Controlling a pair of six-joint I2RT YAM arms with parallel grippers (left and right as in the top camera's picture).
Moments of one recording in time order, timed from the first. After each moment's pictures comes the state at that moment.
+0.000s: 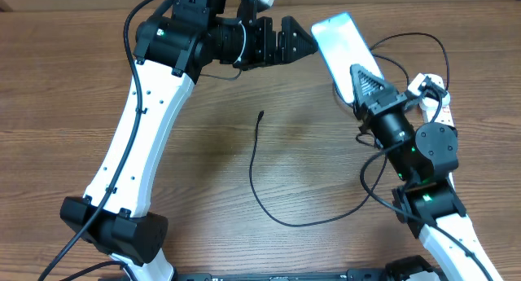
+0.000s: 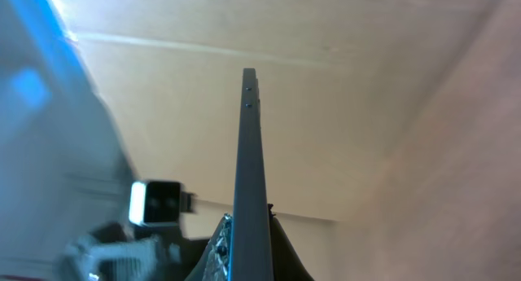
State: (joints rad) left arm -0.36 1.85 2.08 -0.98 0.82 -0.48; right arm 0.25 1.00 0.65 0.43 -0.17 1.50
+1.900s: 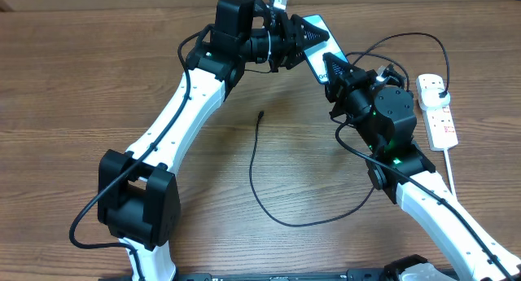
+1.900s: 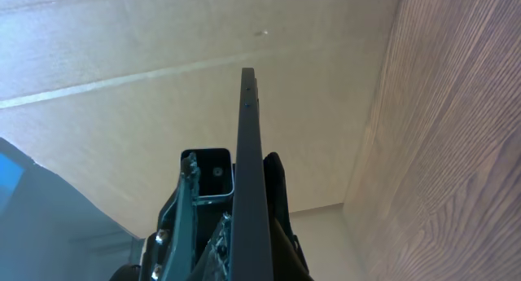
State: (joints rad) left arm -0.41 1.95 1.69 -0.11 0.89 -1.22; right arm 0.33 1.29 0.77 0.40 -0.11 1.74
